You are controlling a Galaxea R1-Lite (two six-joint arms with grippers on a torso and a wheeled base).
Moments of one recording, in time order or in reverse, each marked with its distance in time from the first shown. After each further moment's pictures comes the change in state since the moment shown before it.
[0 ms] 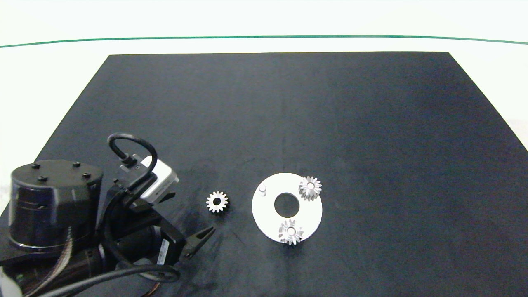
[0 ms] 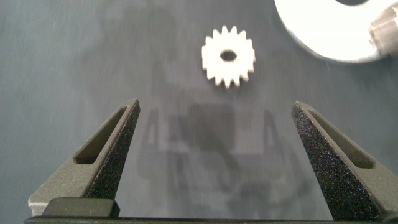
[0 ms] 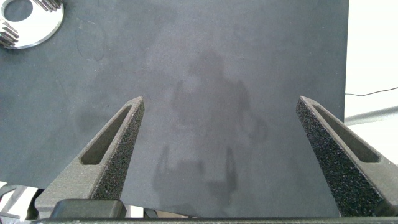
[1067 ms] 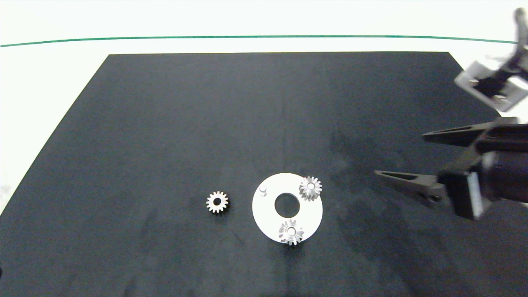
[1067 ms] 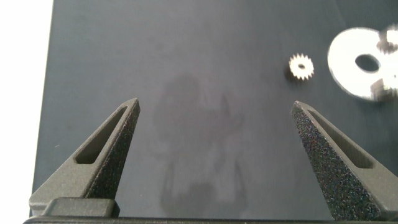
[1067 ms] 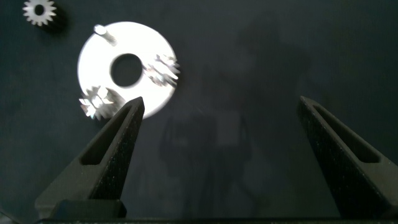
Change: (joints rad) left arm 0.497 -0.889 -0.065 0.630 -0.169 -0.098; right arm 0.327 0.886 -0.389 -0.267 0.013 -0.015
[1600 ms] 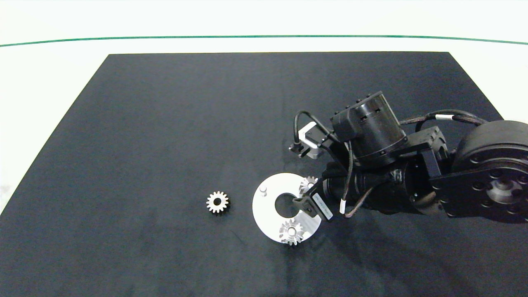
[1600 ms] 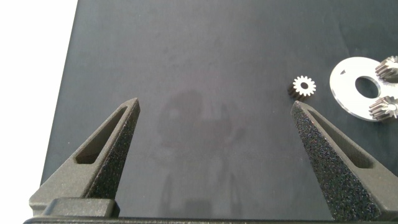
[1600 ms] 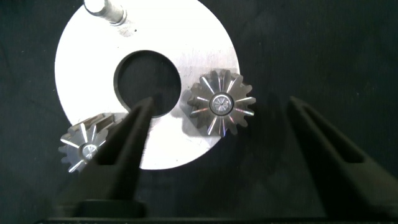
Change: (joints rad) left arm 0.070 -0.065 -0.023 0.004 0.001 -0.054; right arm 0.038 0.497 -0.187 -0.030 0.034 -0.002
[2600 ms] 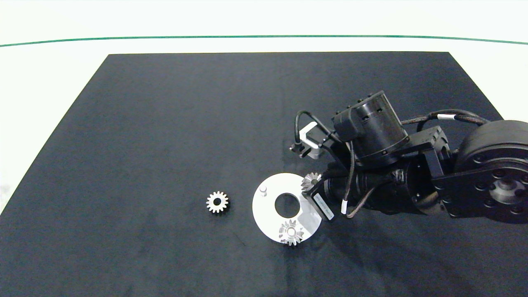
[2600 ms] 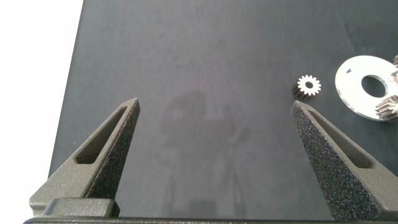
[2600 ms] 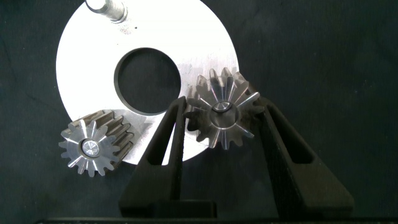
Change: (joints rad) left arm 0.014 -0.005 0.002 0.000 0.000 0.016; right arm -0.002 0.000 0.002 0.003 0.000 -0.003
